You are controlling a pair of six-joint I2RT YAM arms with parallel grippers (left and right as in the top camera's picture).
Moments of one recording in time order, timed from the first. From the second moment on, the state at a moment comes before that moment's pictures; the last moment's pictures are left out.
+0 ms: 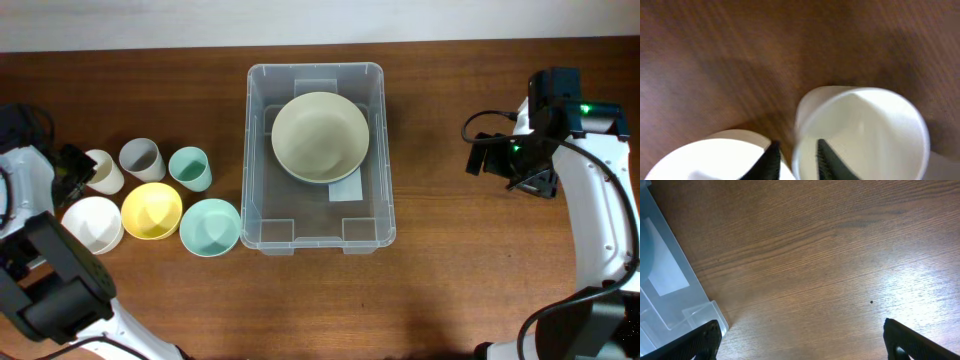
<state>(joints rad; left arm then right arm) 0.53 2.01 1.58 -0.81 -0.02 -0.39 -0.14 1.64 1.54 -1.29 -0.07 0.22</state>
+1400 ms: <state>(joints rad) 0.33 1.54 1.68 -0.94 0.02 -0.33 -0.14 1.64 1.54 -1.29 -0.07 0.22</state>
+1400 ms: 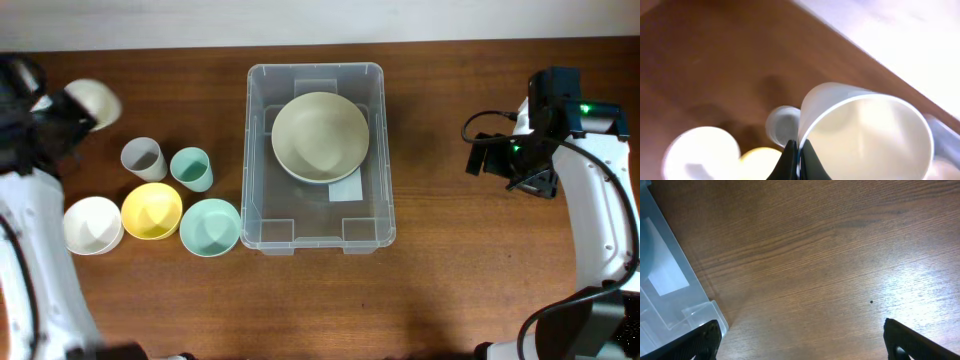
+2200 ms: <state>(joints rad) -0.57 1.76 1.69 -1.10 0.19 -0.12 -0.14 1.64 1.54 -1.29 -0.06 0.22</state>
